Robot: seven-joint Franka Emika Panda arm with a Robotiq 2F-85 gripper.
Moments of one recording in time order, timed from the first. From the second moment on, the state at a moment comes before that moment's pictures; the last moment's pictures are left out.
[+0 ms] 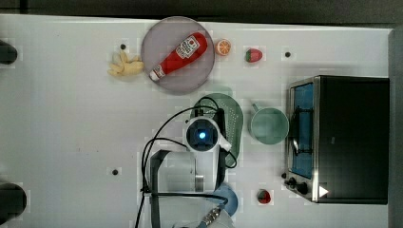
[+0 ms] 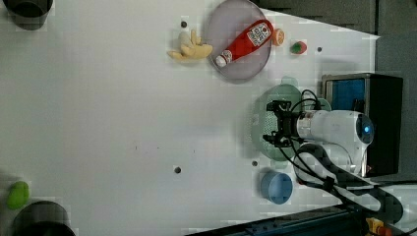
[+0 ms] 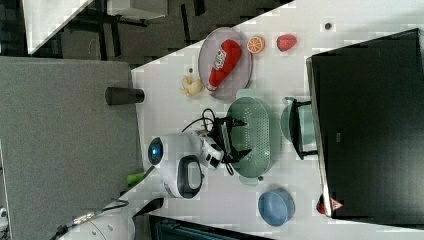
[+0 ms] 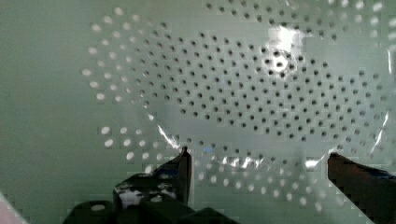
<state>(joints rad) 0.03 0.36 0.00 -2.47 0.01 1.26 0.73</state>
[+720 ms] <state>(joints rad) 0.11 0.41 -0.01 -2.46 -0.01 1.28 0.77</state>
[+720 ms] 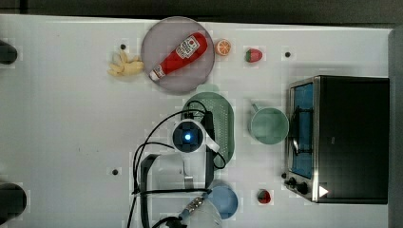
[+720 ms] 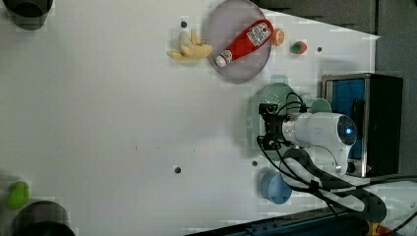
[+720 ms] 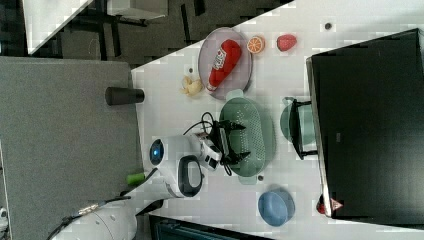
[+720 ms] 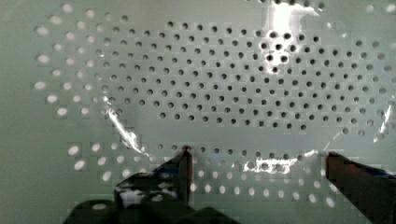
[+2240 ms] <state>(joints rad) 0.36 0.42 0.04 -2.34 -0.01 1.09 1.10</state>
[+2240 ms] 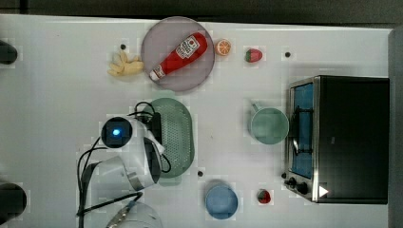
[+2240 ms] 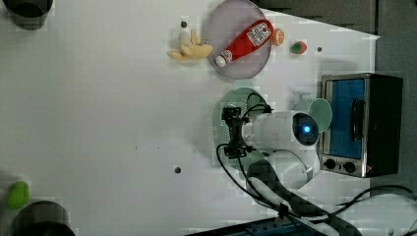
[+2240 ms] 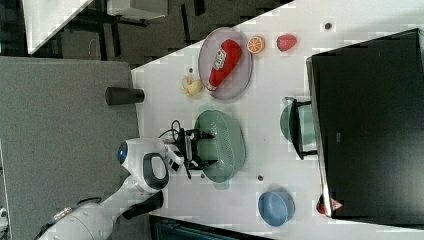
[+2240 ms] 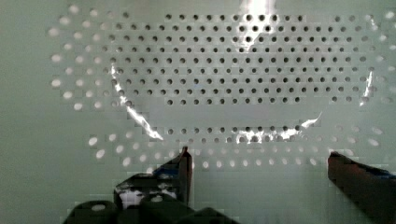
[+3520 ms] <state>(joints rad) 0.51 0.52 0.11 -2.12 0.13 1.03 1.23</state>
